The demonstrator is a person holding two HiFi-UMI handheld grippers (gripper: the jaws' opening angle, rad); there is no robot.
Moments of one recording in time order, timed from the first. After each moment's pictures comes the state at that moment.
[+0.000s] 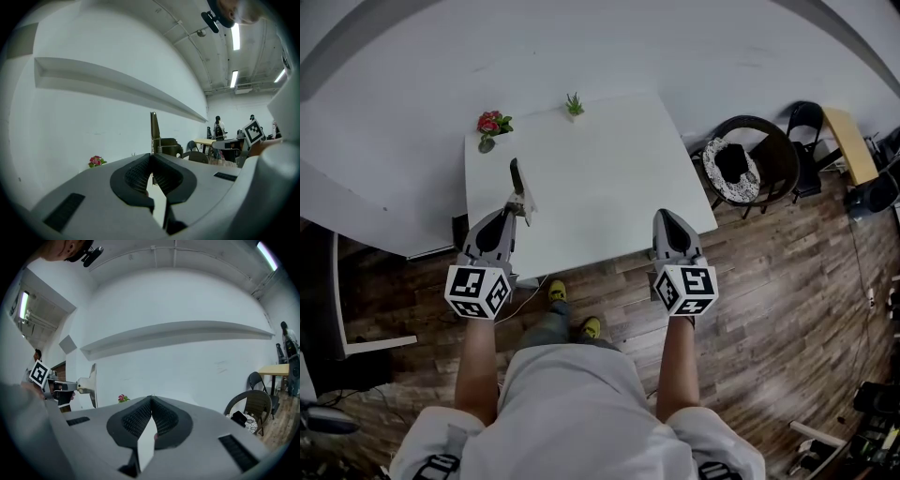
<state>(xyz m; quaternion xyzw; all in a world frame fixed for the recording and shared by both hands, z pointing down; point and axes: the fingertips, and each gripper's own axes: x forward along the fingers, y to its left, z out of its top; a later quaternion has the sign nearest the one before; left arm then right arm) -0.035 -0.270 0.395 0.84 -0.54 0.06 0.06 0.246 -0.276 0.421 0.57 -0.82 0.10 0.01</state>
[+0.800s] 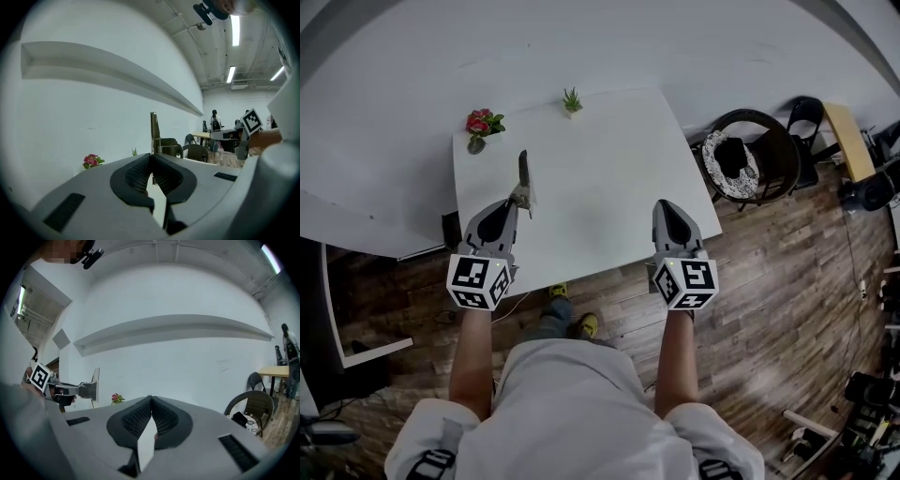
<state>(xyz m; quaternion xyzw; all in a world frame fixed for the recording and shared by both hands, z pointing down) -0.048 -0.351 0.430 0.85 -0.51 0.10 0.06 0.224 -0.348 0.434 0.58 -0.81 0.10 0.03</state>
